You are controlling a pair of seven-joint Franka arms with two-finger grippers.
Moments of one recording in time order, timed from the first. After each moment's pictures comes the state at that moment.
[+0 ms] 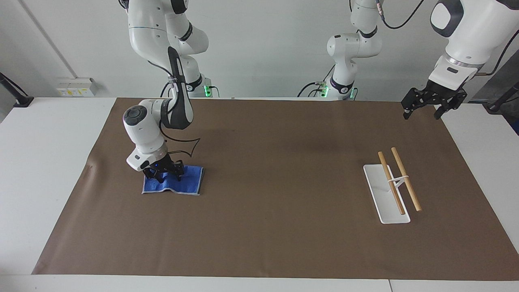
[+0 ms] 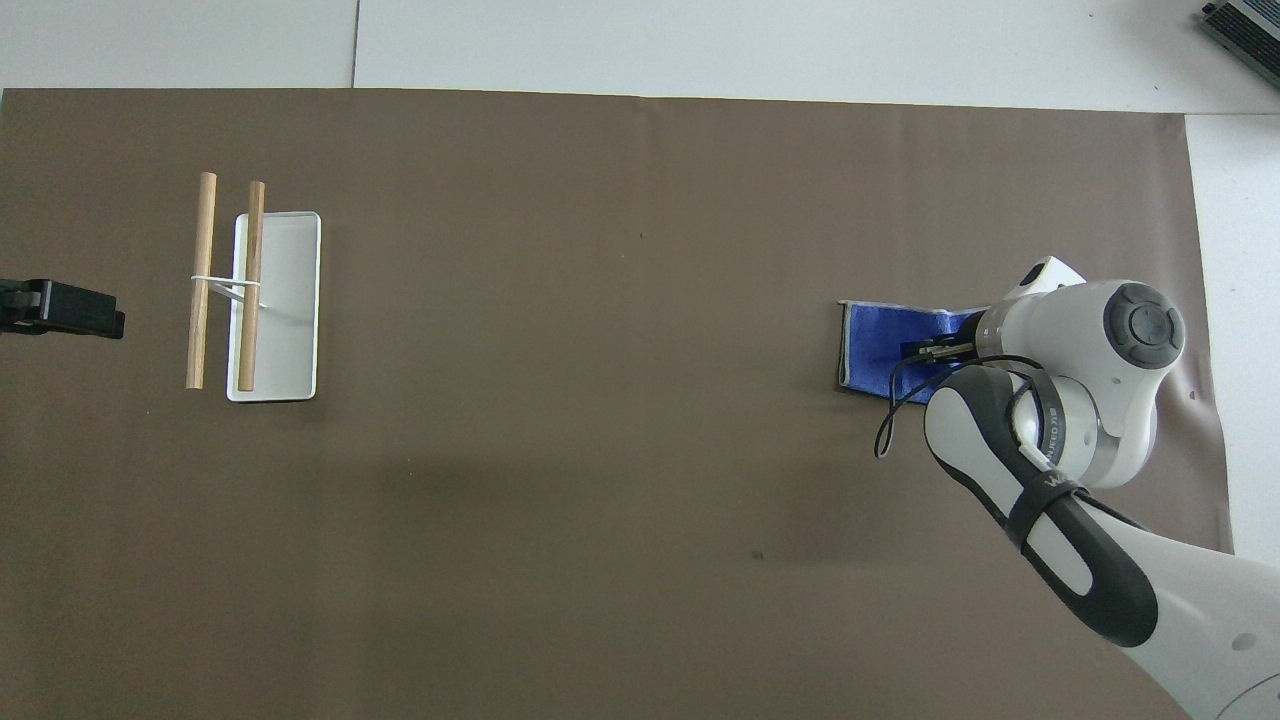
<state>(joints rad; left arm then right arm) -0.02 -0.05 0.00 -1.65 0.02 1.65 0.06 0.12 0.28 -0.11 -2.15 0.12 2.54 -0.21</state>
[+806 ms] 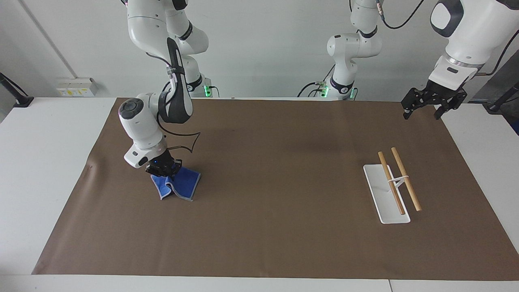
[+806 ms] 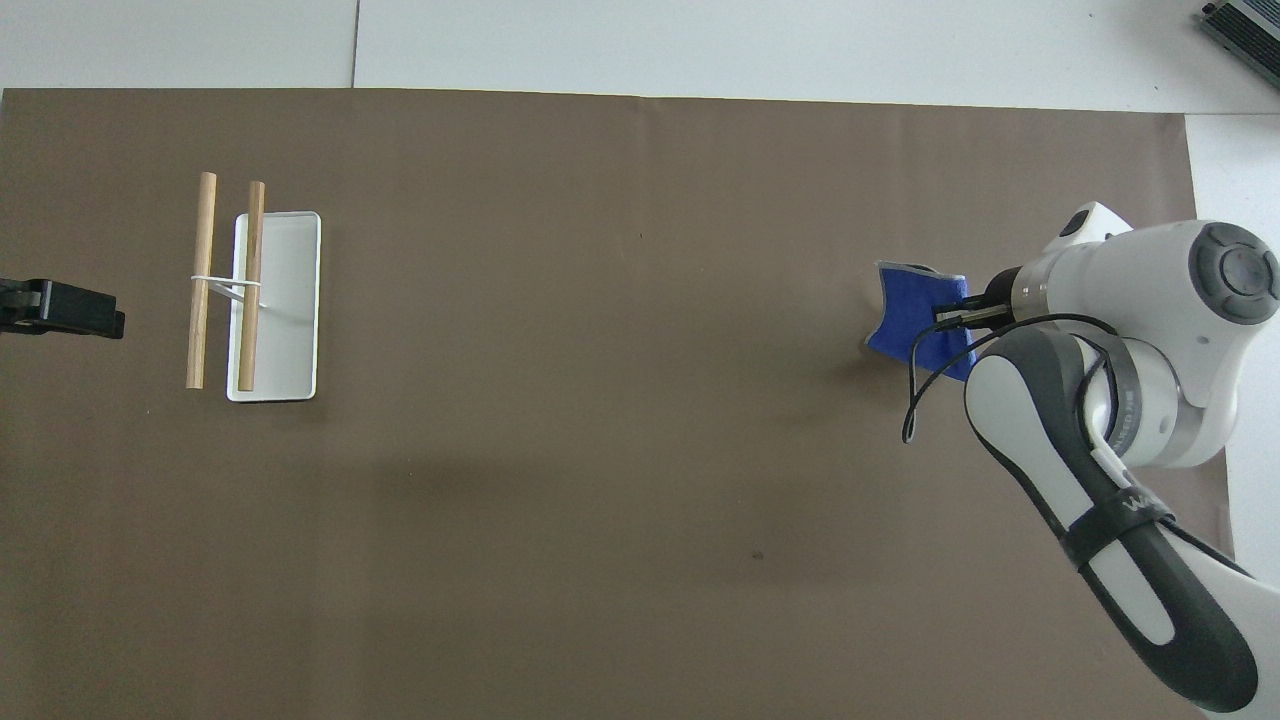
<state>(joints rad) -0.02 -0.05 0.00 -1.65 0.02 1.65 0.06 0.12 0.16 -0.10 -2.00 0.13 2.30 -0.21</state>
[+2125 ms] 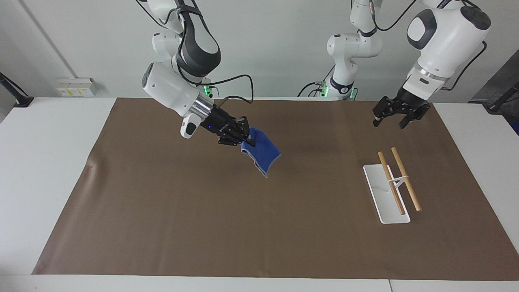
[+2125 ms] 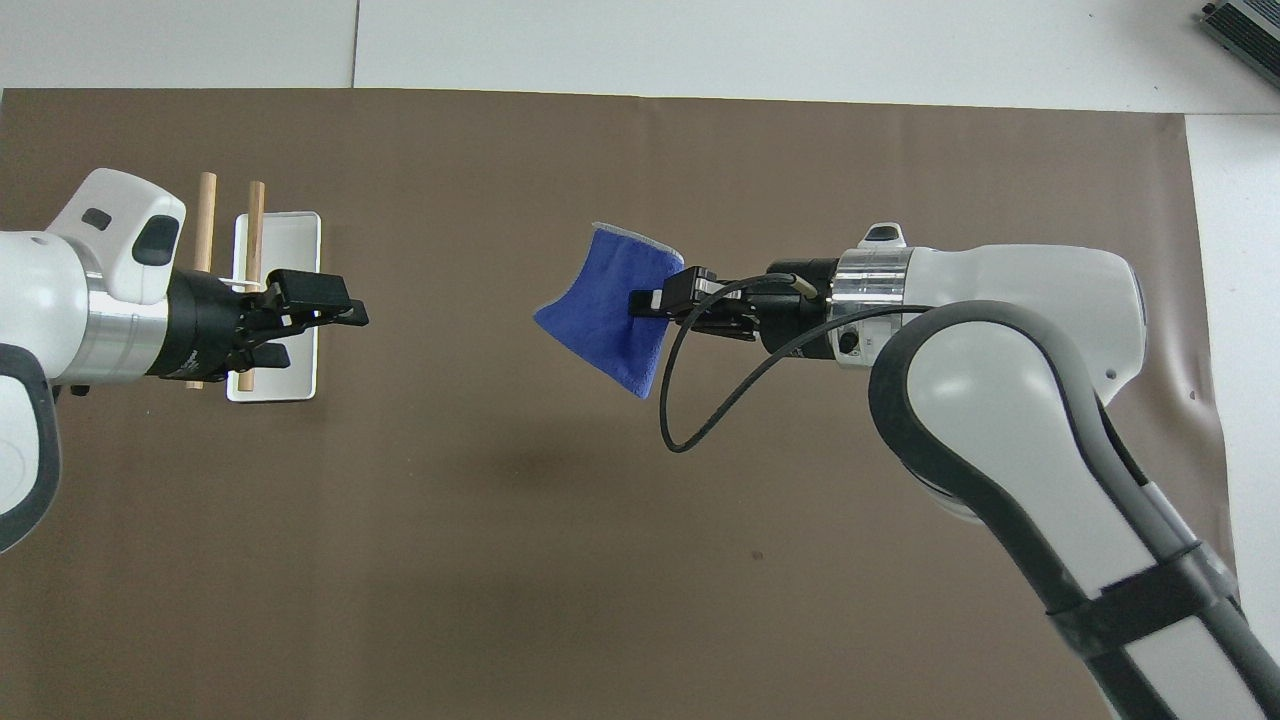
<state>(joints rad) -0.18 -0.10 -0.02 -1.95 -0.44 2.00 -0.41 0.14 0.11 0.24 -1.89 1.22 2.25 -0.14</state>
